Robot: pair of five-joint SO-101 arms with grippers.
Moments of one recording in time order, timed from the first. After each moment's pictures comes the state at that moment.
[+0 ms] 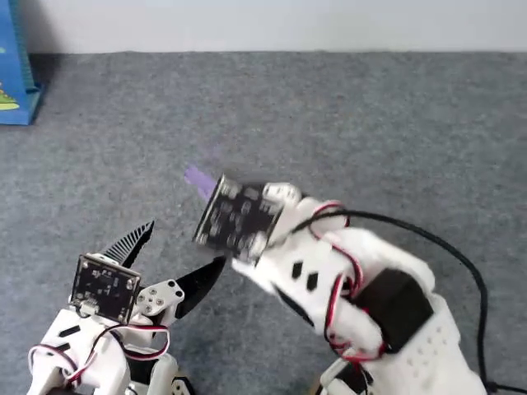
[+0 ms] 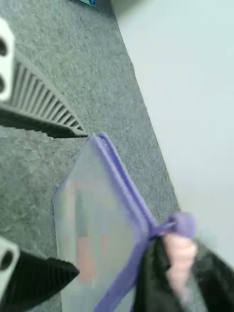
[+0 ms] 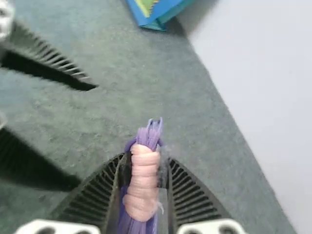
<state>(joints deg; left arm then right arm) 9.6 -96.6 51.6 78.8 -5.0 -45.9 -45.2 8.9 78.2 31.4</state>
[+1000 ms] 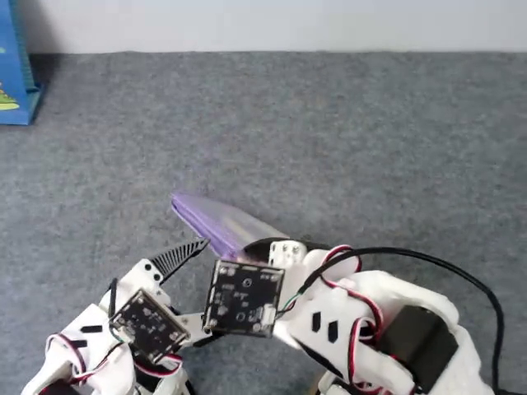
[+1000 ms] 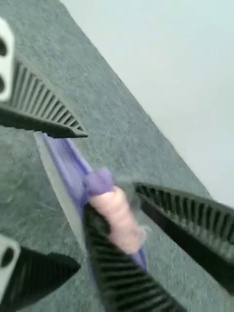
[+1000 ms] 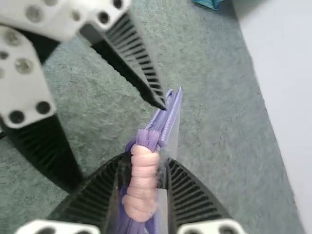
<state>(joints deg) 30.2 -96.6 52.0 77.5 -14.3 -52.4 -52.2 10.3 91.2 35.9</state>
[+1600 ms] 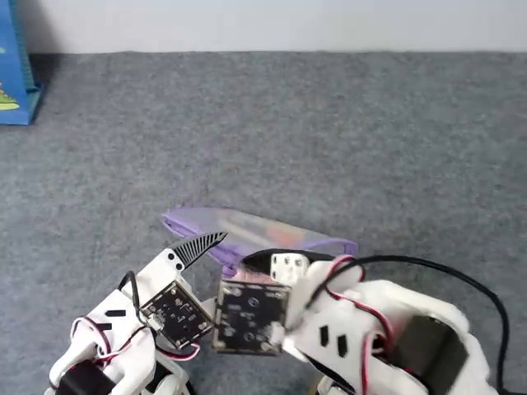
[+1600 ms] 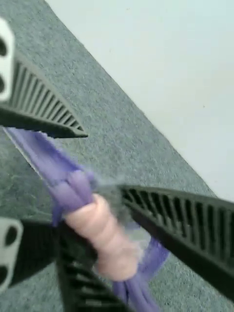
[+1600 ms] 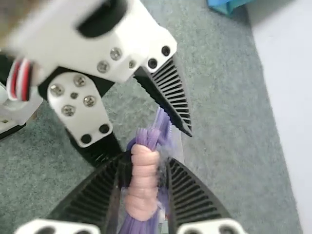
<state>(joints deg) 31.3 -96.6 60.8 68.7 -17.9 -54.9 -55.1 10.3 92.6 36.0</state>
